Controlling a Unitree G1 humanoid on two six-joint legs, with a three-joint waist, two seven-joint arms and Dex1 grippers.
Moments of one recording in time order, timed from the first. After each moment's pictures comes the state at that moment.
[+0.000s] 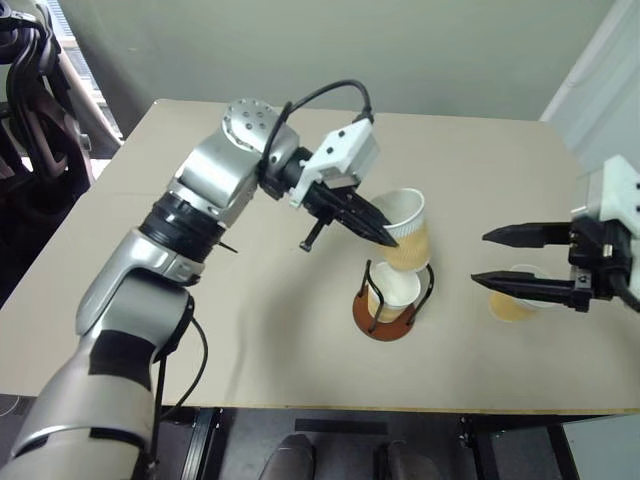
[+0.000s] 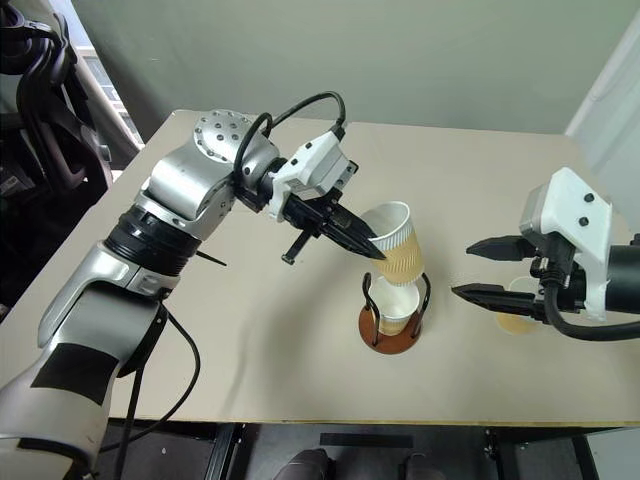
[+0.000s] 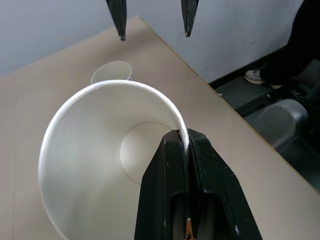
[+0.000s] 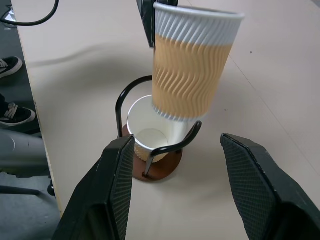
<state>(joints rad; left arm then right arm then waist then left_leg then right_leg) -1.32 0.60 -0.56 0.36 -0.54 0.21 -1.58 -0.38 -1.27 -0.51 -0.71 1.05 1.12 0.86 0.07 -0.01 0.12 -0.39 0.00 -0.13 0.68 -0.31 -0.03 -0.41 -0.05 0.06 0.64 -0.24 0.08</state>
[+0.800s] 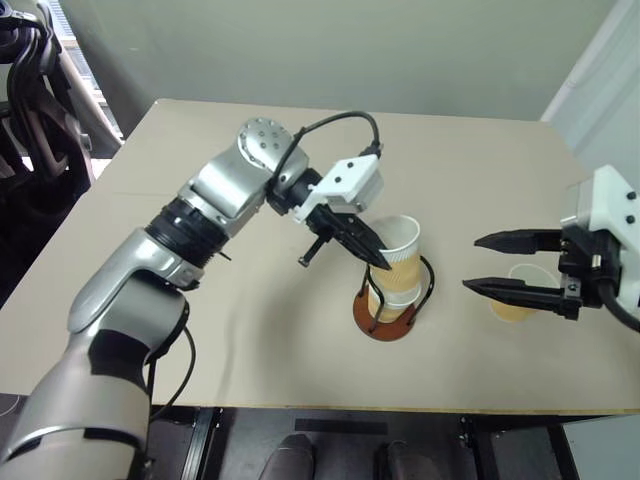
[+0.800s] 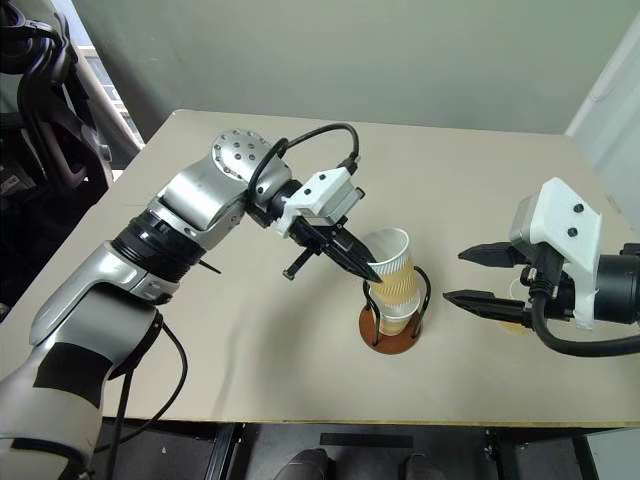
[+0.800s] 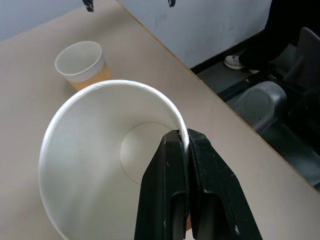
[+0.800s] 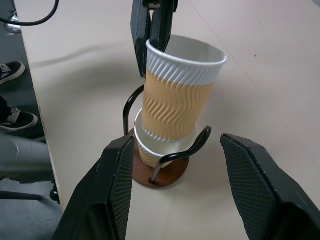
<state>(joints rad) -1.32 0.63 -0.69 0.36 -0.57 0.14 -1.58 -0.34 -1.27 -0.52 -0.73 1.12 1.10 0.77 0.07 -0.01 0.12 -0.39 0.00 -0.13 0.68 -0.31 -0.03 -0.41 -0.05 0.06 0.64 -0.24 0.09</state>
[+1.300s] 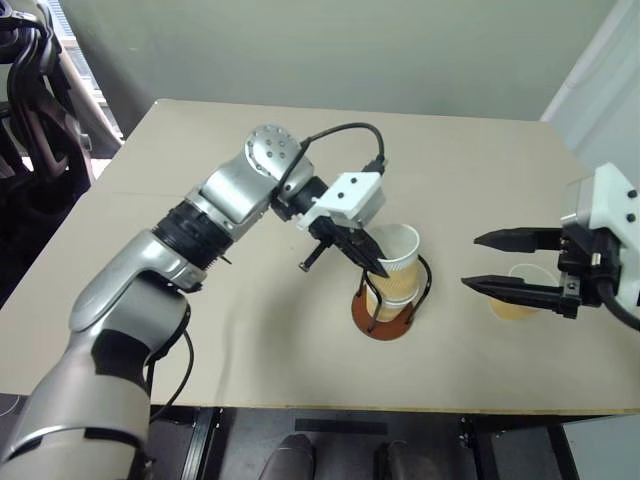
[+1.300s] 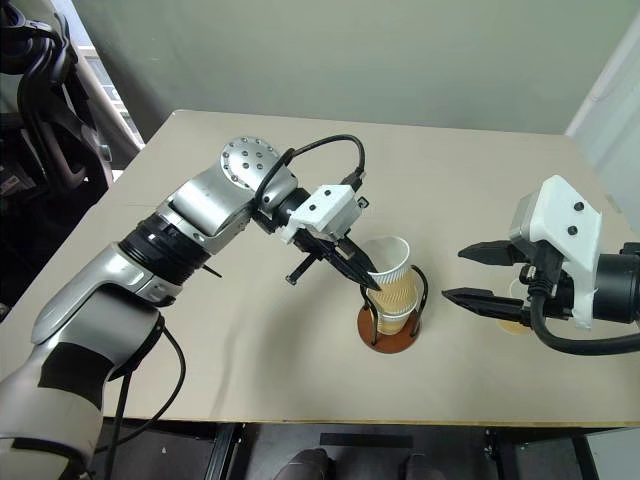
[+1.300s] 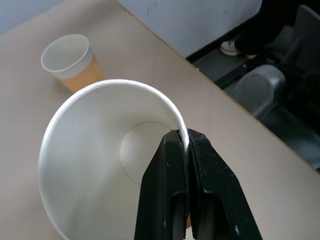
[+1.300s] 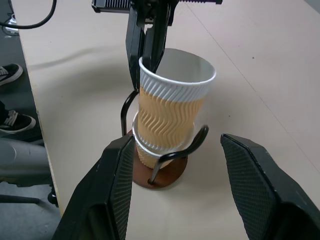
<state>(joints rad) -1.32 0.62 -0.75 0.38 -0.53 0.04 -1.58 -0.34 -1.27 -0.52 -0.73 1.14 1.10 0.75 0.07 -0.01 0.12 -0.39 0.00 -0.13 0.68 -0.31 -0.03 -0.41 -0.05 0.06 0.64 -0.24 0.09</state>
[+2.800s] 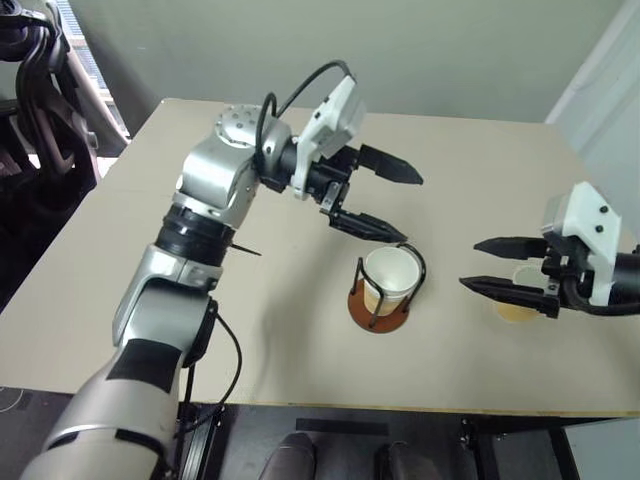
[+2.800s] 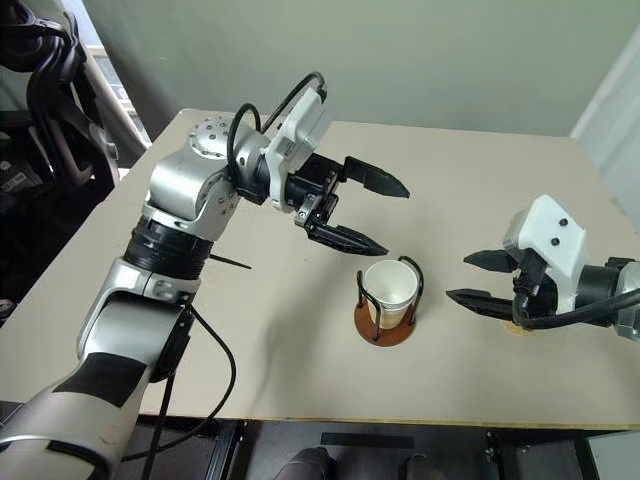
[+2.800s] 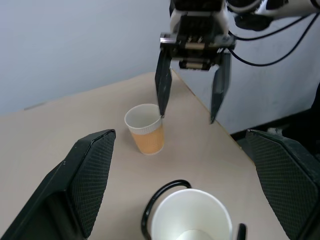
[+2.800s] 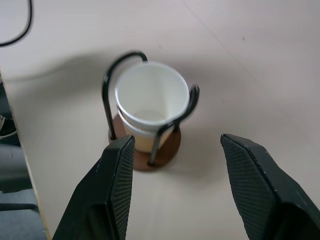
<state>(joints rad) -1.22 0.47 -0.26 0.32 -0.49 0.42 -1.52 -0.20 -1.22 -0.44 -0.69 0.98 0.99 0.73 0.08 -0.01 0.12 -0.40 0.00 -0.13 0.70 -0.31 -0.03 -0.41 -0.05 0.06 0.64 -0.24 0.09</state>
